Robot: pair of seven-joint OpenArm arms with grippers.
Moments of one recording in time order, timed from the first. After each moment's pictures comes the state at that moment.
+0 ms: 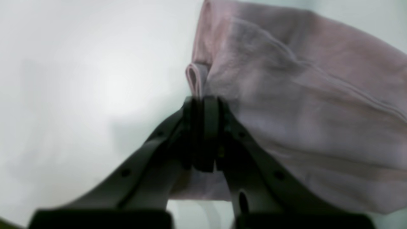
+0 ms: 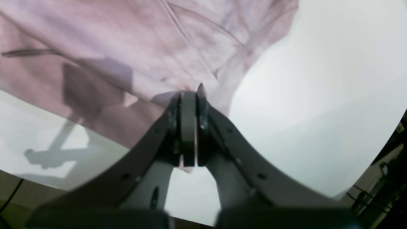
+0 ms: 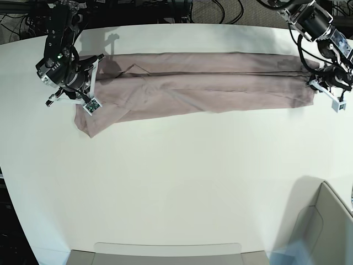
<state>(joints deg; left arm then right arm) -0.8 -16.5 -52.3 83.8 -19.9 -36.3 78.6 -10.3 10.5 9.6 116.7 5.1 44.5 -80.6</state>
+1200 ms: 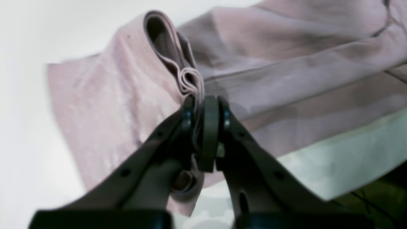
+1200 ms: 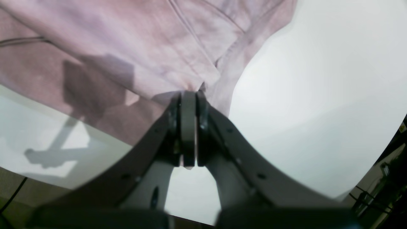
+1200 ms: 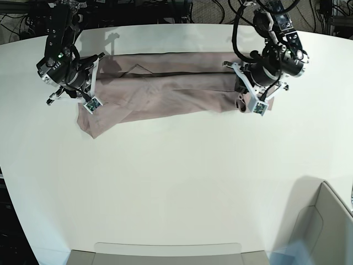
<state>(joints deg) 11.5 6.0 -20.5 115.2 -19.4 -36.3 78.8 -10.6 10.5 9.4 116.6 5.1 44.5 -80.6</state>
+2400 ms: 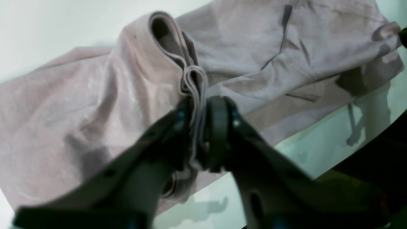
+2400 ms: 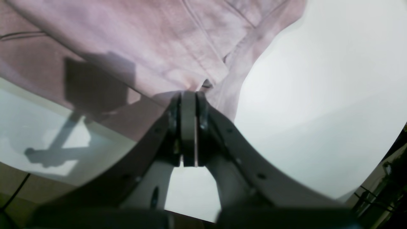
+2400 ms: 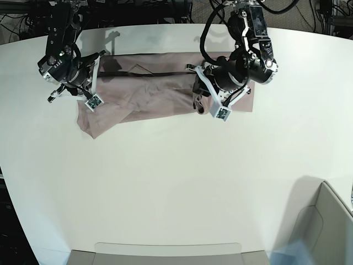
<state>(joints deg) 10.3 9.6 -7.4 112.1 -19.6 -26.0 77.1 -11.5 10.0 9.2 116.6 5.0 44.5 -80.8</state>
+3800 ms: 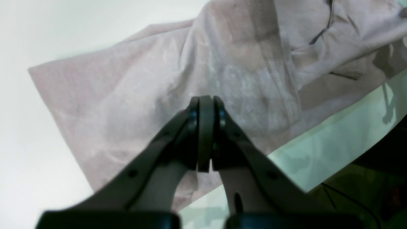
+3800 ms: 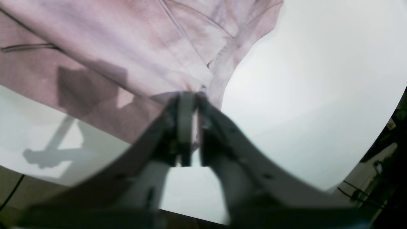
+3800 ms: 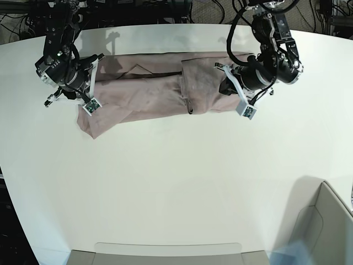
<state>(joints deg) 9.7 2.4 -16.8 109.5 -29.6 -34.2 78.6 -10.3 10.2 9.4 119.5 5.1 44.5 -82.5</state>
